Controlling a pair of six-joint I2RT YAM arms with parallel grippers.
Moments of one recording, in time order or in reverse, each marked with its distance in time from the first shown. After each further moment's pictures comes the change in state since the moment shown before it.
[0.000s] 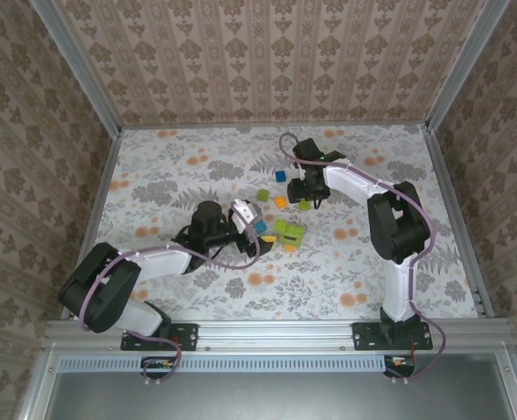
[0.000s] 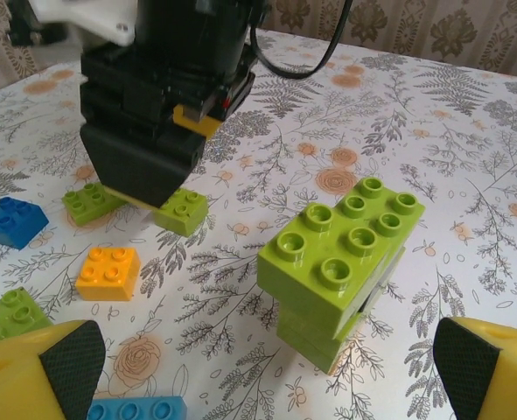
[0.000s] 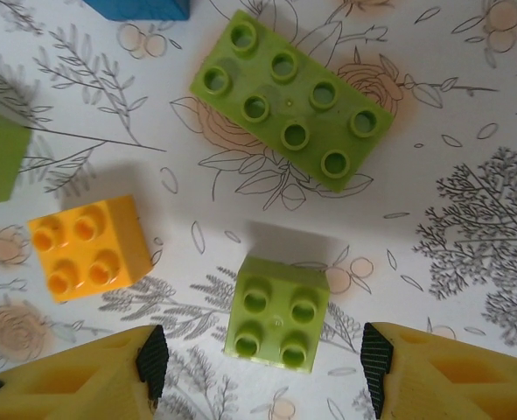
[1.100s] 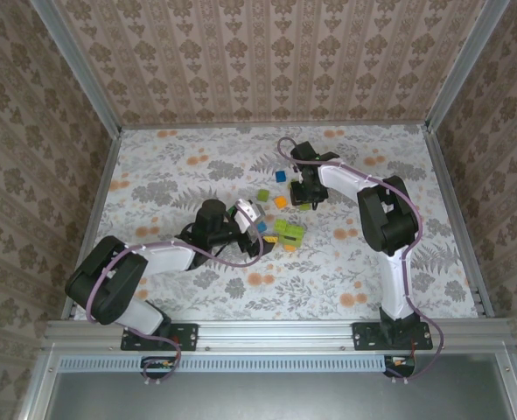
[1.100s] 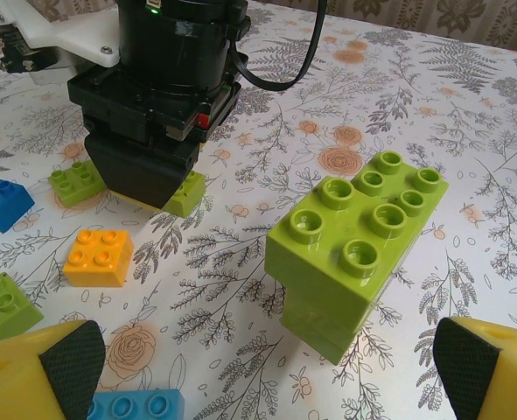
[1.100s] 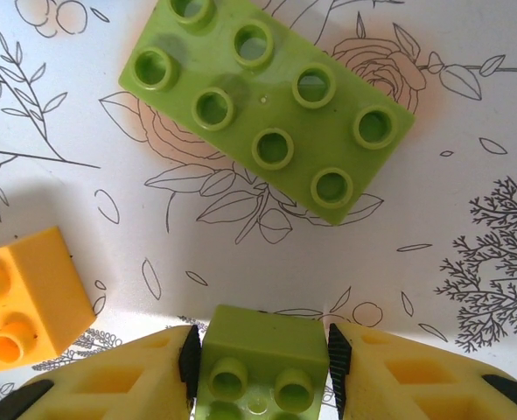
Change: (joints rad) left arm 0.000 0.058 0.028 -0.025 0.003 0.018; right arm -0.008 0.098 0.052 -0.020 0.004 0.008
